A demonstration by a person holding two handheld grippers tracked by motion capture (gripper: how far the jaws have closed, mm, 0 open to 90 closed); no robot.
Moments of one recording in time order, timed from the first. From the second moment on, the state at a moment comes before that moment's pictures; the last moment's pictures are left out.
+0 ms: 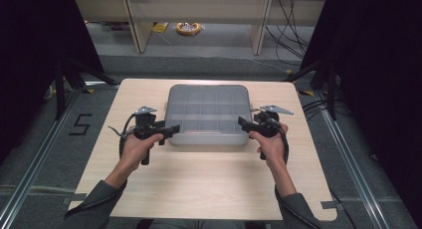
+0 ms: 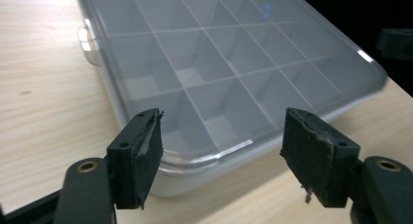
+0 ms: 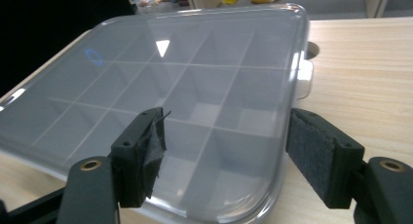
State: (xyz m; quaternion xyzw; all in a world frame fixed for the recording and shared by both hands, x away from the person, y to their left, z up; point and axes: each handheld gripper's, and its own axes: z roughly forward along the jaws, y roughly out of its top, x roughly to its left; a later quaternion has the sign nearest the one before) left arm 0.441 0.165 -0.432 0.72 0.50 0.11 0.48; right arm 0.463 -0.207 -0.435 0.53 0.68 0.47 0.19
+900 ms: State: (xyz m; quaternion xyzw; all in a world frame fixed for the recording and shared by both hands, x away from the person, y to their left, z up) left arm 0.418 0.167 -0.432 0.73 0.48 0.11 0.48; right arm 0.433 -0.195 -0.436 0.50 0.70 0.48 0.15
